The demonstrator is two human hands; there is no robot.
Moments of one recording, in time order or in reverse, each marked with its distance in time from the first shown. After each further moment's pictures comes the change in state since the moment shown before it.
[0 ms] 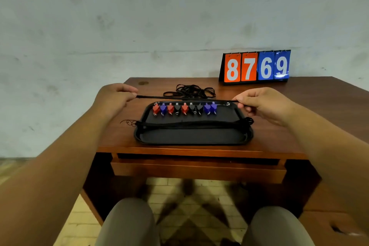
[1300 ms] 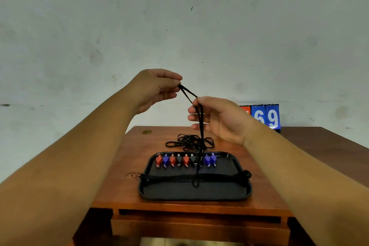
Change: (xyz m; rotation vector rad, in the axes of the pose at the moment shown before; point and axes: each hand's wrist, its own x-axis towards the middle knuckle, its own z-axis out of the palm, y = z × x) left_hand 0.004 0.212 -0.004 -0.416 -0.386 0.244; right_hand -0.023 -0.167 0.069 0.568 -0.323 -0.241
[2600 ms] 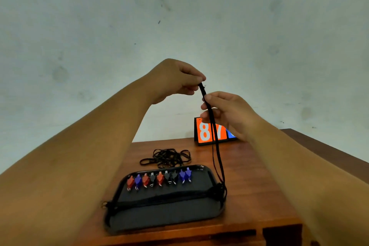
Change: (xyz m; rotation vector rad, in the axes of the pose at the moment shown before) left_hand 0.045 0.060 0.129 0.360 -0.231 0.189; right_hand -0.033 -0.054 -0.083 -0.196 0.376 -0.202
